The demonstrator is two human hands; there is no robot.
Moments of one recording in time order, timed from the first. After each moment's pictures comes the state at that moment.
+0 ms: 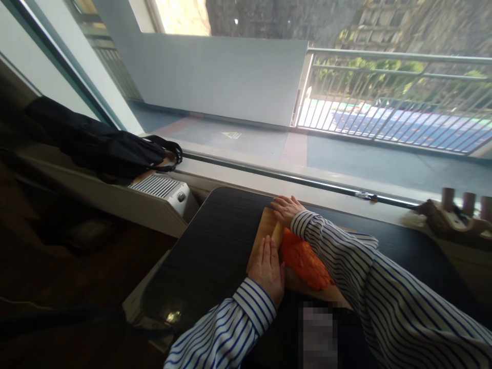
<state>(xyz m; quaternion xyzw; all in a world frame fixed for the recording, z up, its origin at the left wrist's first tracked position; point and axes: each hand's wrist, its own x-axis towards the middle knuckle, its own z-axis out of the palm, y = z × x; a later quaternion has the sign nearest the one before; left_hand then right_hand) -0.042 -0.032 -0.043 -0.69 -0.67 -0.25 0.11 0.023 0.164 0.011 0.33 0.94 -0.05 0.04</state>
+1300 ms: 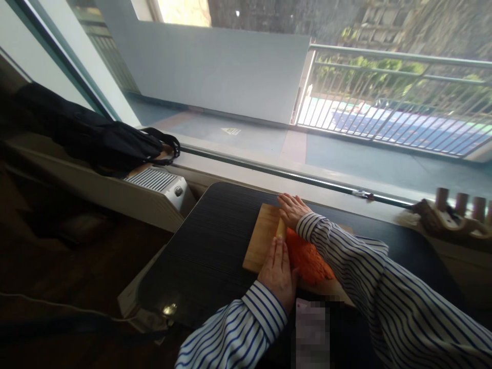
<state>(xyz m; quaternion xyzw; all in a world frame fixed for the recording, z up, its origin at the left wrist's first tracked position) -0.006 -0.038 -0.039 -0.70 -0.66 -0.28 0.07 0.047 0.152 0.013 0.35 0.93 -0.02 0.02</state>
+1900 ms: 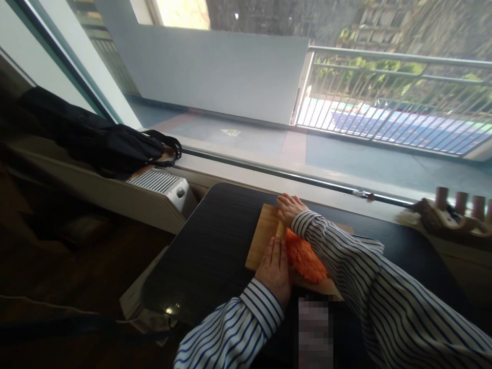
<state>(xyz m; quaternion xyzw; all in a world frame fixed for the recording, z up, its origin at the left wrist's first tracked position) -0.019 -0.036 -0.043 -0.71 -0.64 -0.27 0.10 0.032 0.148 0.018 0.38 0.92 -0.03 0.06</state>
